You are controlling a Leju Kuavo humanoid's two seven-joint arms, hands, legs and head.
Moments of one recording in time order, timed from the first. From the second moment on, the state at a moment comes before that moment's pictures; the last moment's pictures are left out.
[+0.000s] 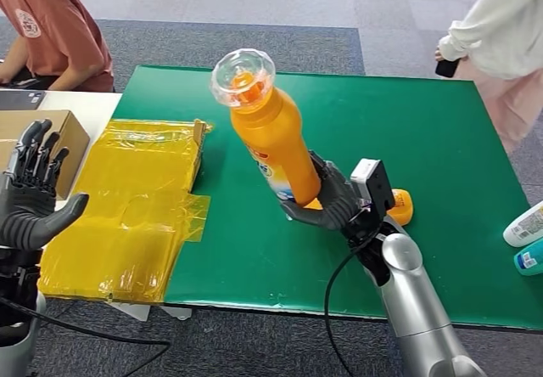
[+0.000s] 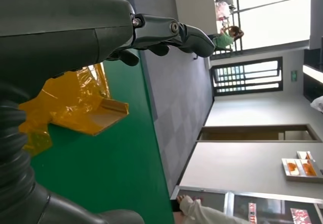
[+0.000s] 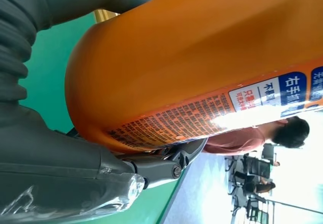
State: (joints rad) left arm -0.12 0.14 0.03 -1.74 0.09 -0.22 -0.15; right arm -0.33 0.00 0.47 -1.40 -0.34 0.43 -0.11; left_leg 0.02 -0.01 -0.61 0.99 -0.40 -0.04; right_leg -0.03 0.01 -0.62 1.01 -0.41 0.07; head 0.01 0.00
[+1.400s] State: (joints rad) left arm -0.32 0.22 -0.41 -1.64 0.28 -0.31 -0.10; right arm -0.42 0.01 0.52 -1.18 -0.30 0.42 -0.17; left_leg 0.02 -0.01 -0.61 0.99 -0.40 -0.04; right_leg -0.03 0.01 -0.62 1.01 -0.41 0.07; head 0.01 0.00
